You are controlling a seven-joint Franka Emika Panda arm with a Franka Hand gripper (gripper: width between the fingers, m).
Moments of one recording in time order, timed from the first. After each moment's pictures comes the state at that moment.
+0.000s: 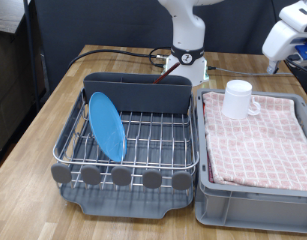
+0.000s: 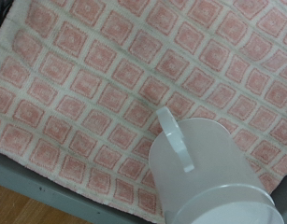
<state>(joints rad) 0.42 -0.01 0.14 -2.25 -0.18 2.00 0.80</state>
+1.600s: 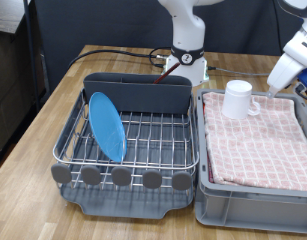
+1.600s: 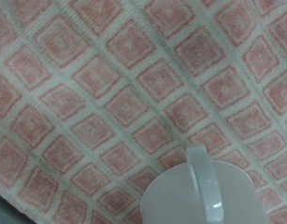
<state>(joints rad) 0.42 0.06 0.17 -2.35 -0.28 2.13 0.60</state>
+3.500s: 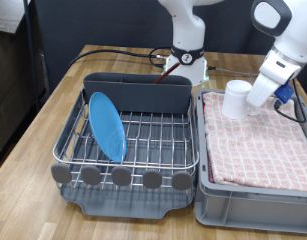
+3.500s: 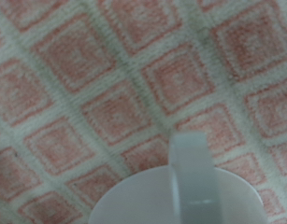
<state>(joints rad) 0.41 0.07 0.09 -2.48 -0.33 2.31 0.46</state>
